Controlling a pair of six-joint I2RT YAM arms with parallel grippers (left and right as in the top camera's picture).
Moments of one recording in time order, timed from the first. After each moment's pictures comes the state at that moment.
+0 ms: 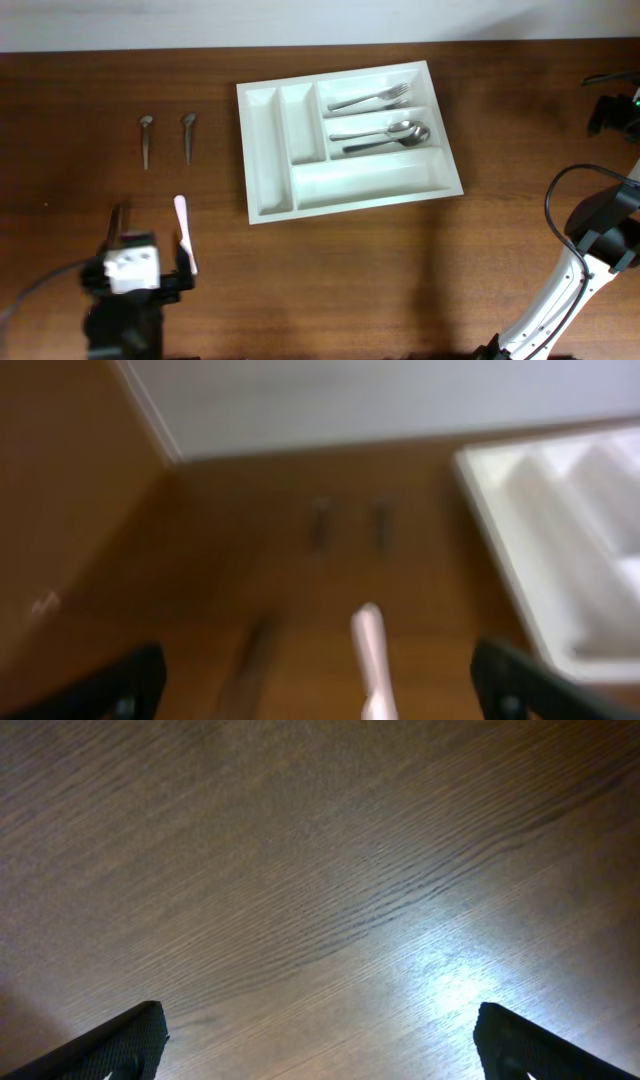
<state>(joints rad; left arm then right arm) 0.08 0.29 0.59 -0.65 -0.18 0.15 -0.59 2.47 2.66 -1.59 0.08 -0.09</state>
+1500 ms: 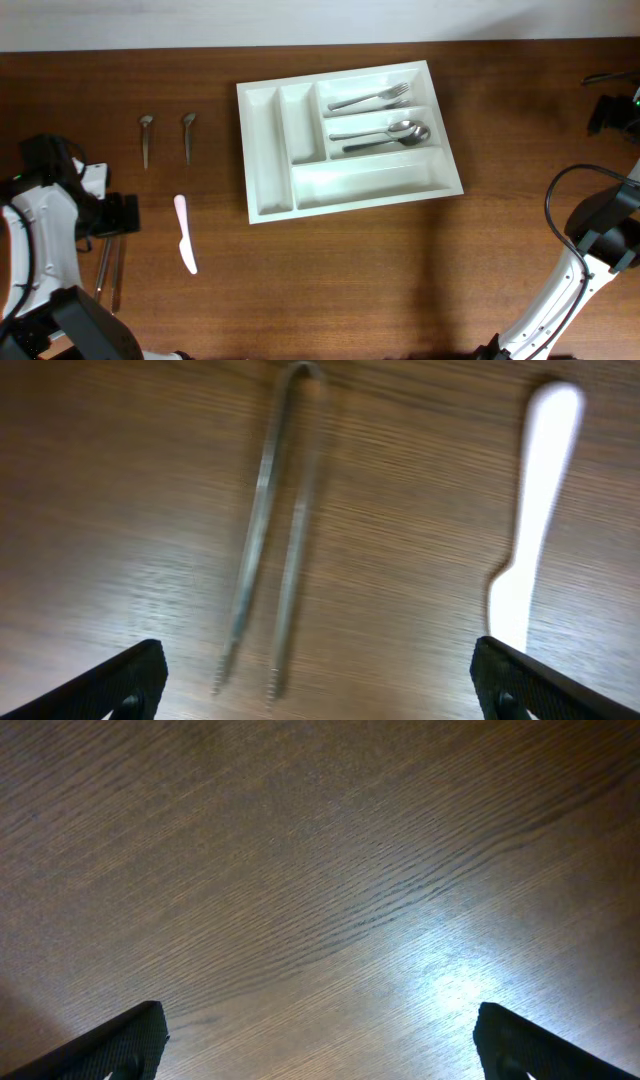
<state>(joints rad) 0.48 1.63 1.26 -1.06 -0.07 0.28 -0.59 2.47 2.66 -1.59 0.08 -0.09</state>
